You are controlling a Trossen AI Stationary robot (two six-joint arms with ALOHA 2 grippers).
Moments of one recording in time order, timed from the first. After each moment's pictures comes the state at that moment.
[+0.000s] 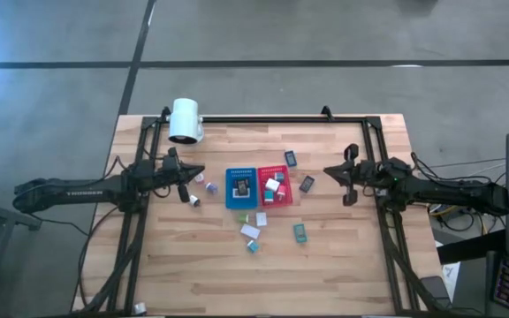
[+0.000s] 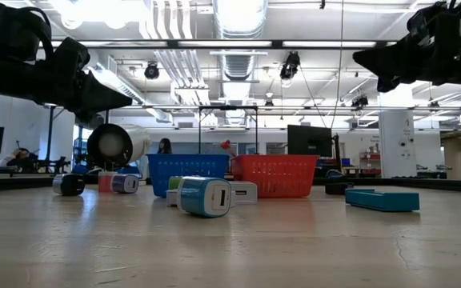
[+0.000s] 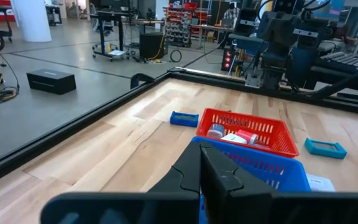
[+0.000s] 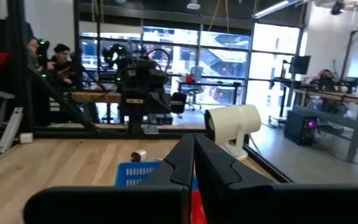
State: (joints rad) left arm 0.25 0.52 0.01 0.40 -0.08 -0.08; right arm -0.26 0.45 0.01 0.61 -0.13 -0.01
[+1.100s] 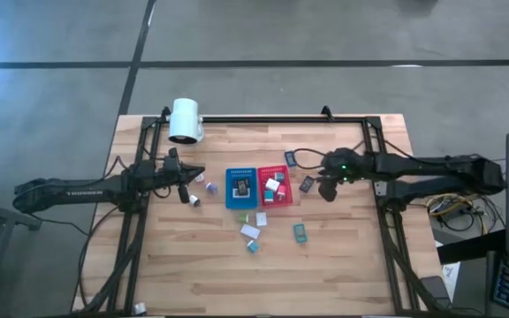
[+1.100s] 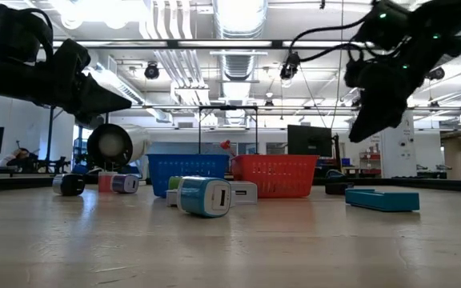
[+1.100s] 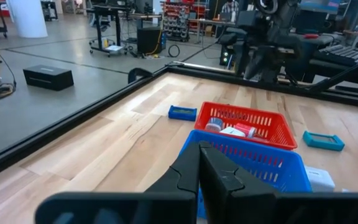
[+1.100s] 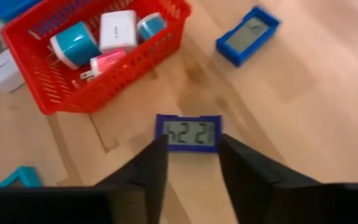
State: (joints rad) left arm 0.25 0.52 0.01 0.38 -0.07 -0.07; right arm -0.24 1.02 0.54 -0.41 0.05 0.33
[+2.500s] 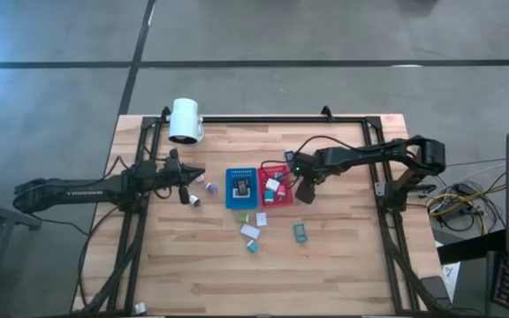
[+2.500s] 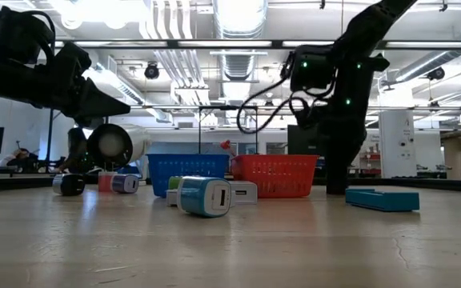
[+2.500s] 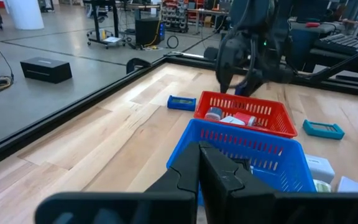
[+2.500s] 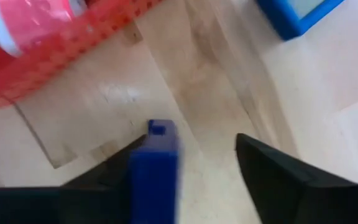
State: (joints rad) left arm 0.25 0.52 0.01 0.34 -0.06 -0.07; right arm -0.23 1.63 0.89 -0.60 0.07 0.26
